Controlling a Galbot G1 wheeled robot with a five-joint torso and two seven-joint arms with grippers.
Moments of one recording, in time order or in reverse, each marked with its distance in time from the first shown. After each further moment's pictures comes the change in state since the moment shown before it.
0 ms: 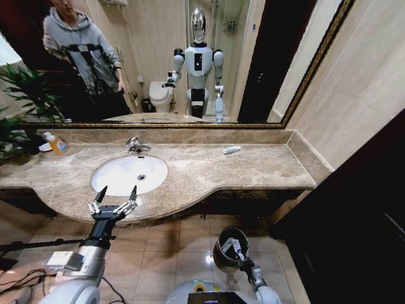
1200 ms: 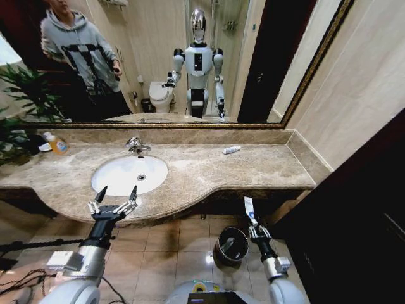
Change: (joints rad) left arm 0.000 0.000 0.000 0.000 0.000 0.000 0.000; right arm -0.455 -0.012 0.086 0.948 0.184 0.011 0.063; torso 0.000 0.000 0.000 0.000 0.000
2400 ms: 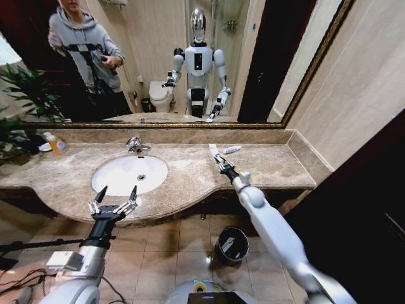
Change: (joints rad) left arm 0.000 0.000 0.000 0.000 0.000 0.000 0.000; right arm 0.672 -0.291 -0.334 0.053 0.260 -0.364 -0.002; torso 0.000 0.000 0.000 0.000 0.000
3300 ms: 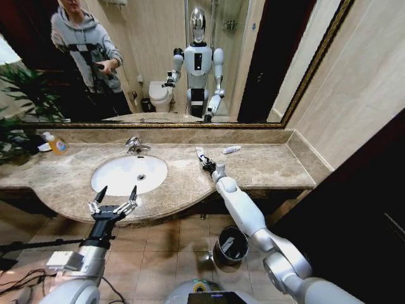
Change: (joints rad) left arm 0.000 0.000 0.000 0.000 0.000 0.000 0.000; right arm 0.447 0.315 -0.168 -0.643 -0.112 -0.004 0.030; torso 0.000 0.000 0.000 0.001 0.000
